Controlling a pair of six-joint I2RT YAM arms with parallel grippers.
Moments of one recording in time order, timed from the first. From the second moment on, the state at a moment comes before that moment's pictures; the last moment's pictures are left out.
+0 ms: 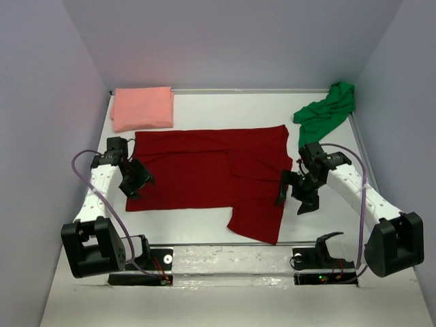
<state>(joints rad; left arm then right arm) 0.13 1.23 0.90 -0.93 0.09 -0.62 0.28 1.23 0.91 -1.11 -0.34 0.53</state>
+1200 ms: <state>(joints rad) 0.11 1.44 1.35 -0.70 0.09 -0.71 0.28 1.63 1.44 -0.90 -0.28 0.49</state>
